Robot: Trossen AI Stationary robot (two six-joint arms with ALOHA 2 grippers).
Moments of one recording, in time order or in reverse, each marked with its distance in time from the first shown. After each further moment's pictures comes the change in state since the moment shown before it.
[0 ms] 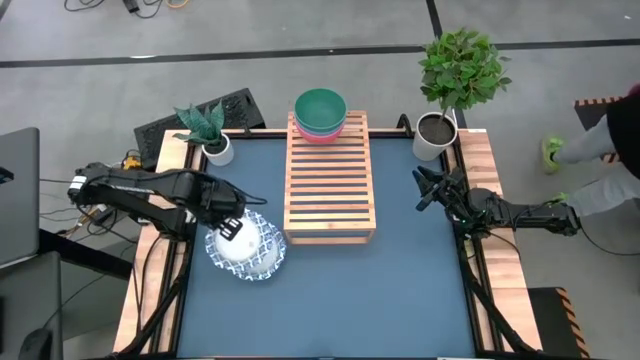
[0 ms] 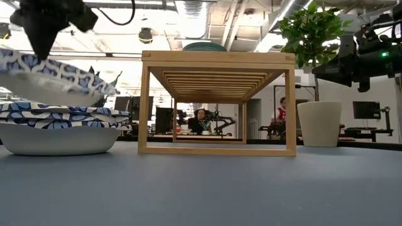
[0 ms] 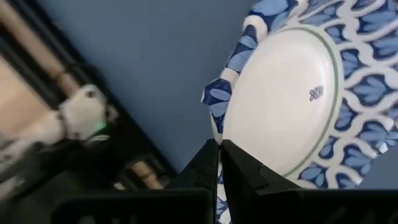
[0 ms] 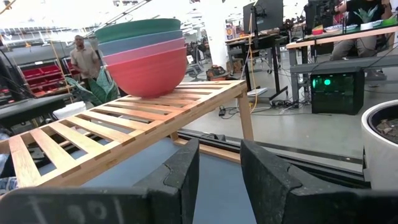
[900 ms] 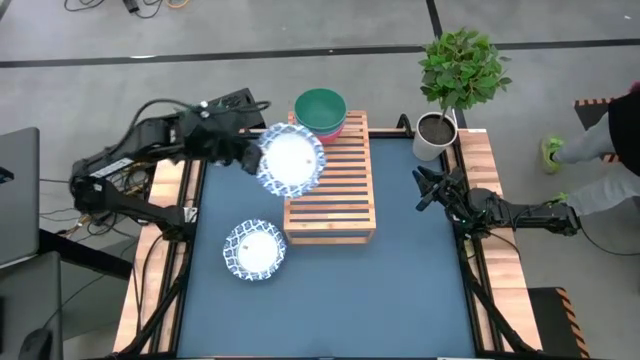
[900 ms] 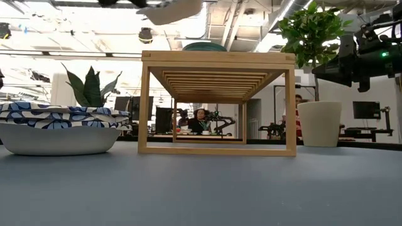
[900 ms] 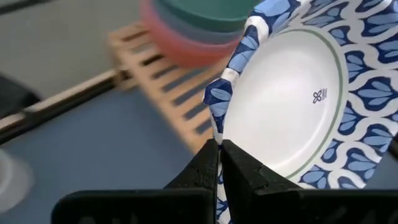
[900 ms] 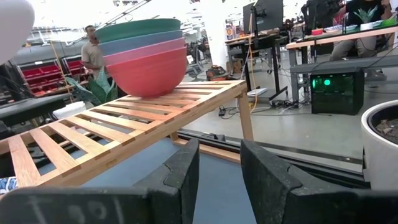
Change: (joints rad) left arm 0.346 0.071 0.497 0.406 -0.199 0.469; right arm 0.000 0.000 0.000 0.000 0.000 -0.001
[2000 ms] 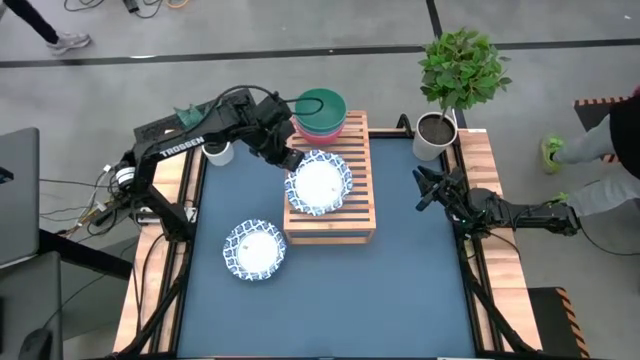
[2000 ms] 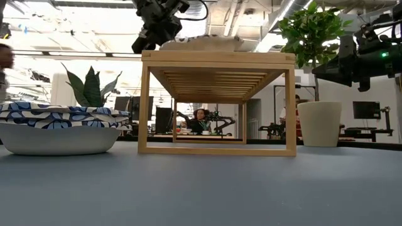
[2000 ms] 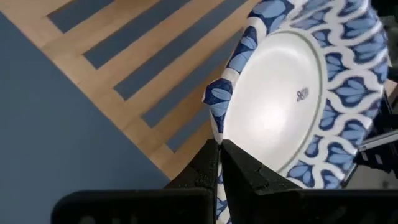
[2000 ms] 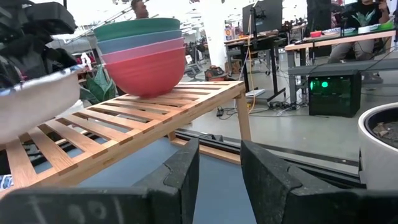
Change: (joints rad) left arm 0.212 0.366 -0.001 0.070 0.528 0.037; right arm 0.000 0.000 0.000 0.000 0.004 -0.017
